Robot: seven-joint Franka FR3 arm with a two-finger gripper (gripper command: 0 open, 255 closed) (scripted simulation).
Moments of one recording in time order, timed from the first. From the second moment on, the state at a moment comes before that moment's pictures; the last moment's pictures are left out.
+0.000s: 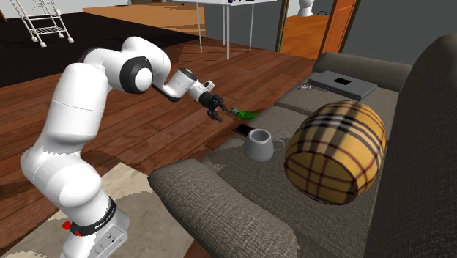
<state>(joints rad) -0.06 0.67 0.19 -1.57 -1.14 1.52 0.77</state>
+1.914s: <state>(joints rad) -0.09 0.82 0.10 -1.45 -1.26 1.52 0.75</state>
